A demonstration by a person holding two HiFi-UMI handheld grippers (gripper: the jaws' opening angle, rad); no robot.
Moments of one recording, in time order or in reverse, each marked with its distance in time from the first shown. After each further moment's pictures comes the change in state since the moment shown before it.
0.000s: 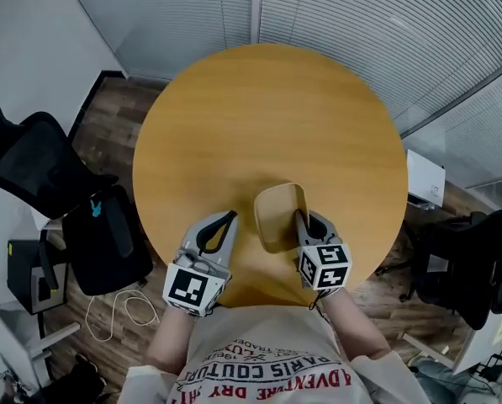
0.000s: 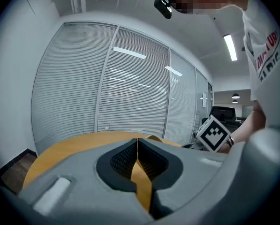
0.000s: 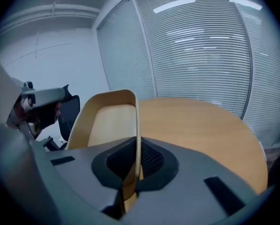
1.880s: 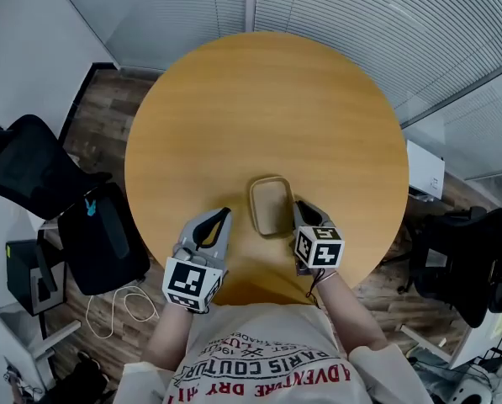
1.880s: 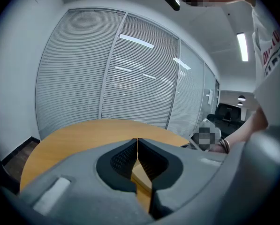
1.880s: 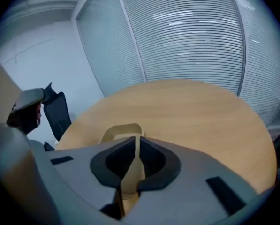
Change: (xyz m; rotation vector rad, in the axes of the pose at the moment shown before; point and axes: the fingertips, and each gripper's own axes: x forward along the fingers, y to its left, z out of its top) left arm 0.027 0.025 -0.038 -0.069 0.126 0.028; right arm 0.059 -0.038 -0.040 0.131 0.144 -0.065
